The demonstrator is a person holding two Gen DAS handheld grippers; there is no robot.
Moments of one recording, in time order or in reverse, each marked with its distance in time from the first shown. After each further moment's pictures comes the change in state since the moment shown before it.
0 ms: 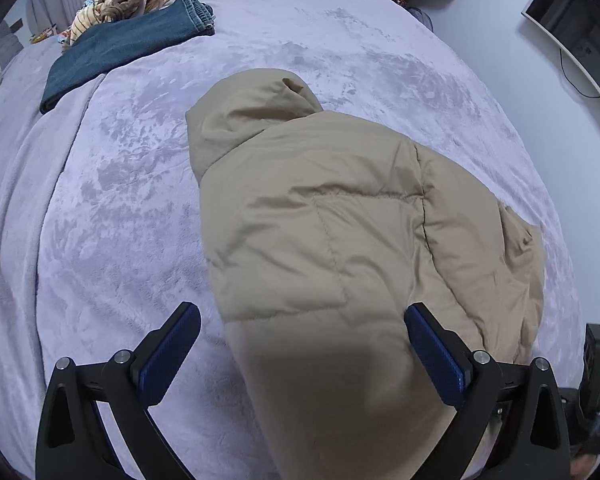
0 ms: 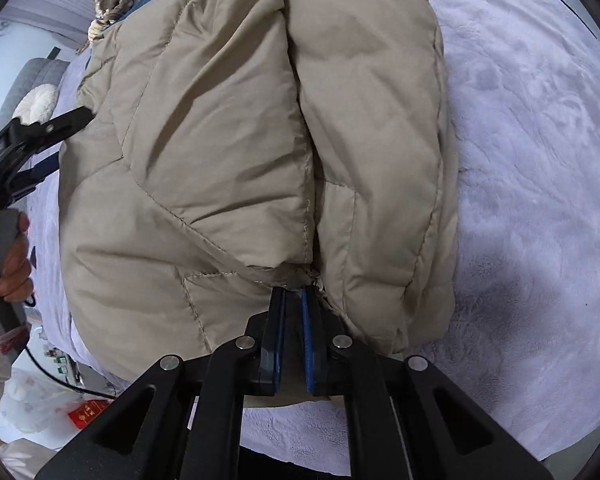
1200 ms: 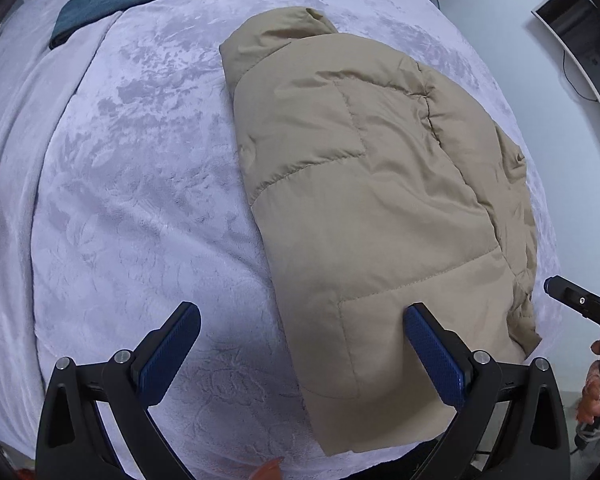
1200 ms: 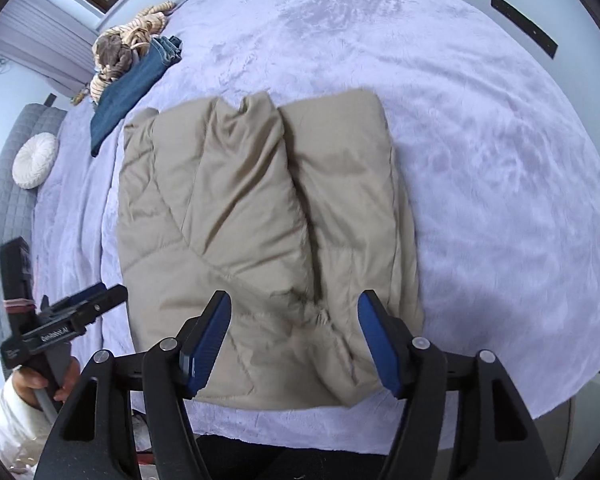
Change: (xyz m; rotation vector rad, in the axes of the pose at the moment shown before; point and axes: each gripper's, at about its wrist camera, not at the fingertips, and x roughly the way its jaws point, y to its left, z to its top) left arm -0.009 0.038 -0.053 -0.096 0.131 -0.096; right arm -0.102 0.026 -0.001 0.070 -0.168 -0.013
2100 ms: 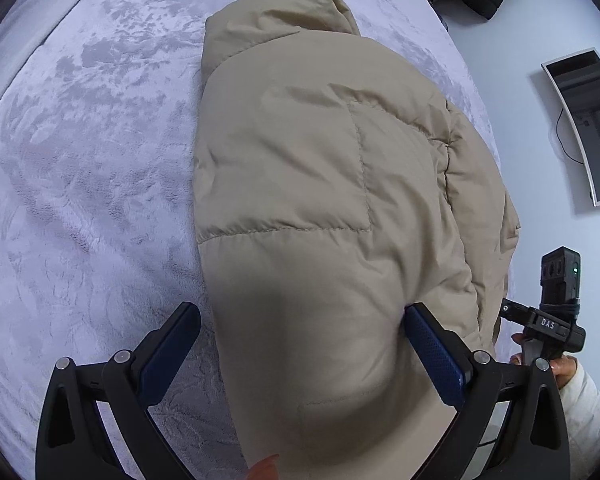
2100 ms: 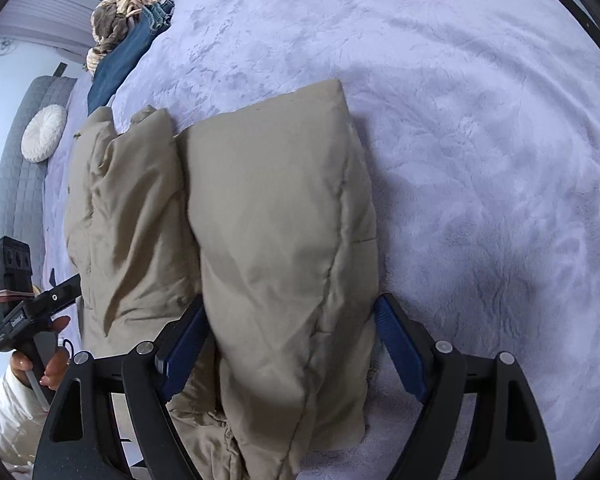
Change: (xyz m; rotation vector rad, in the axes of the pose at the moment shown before) left arm 0.046 0.008 0.043 -0.153 0.031 -0.213; right arm 0.090 -0.063 0.080 -0.056 0.192 0.112
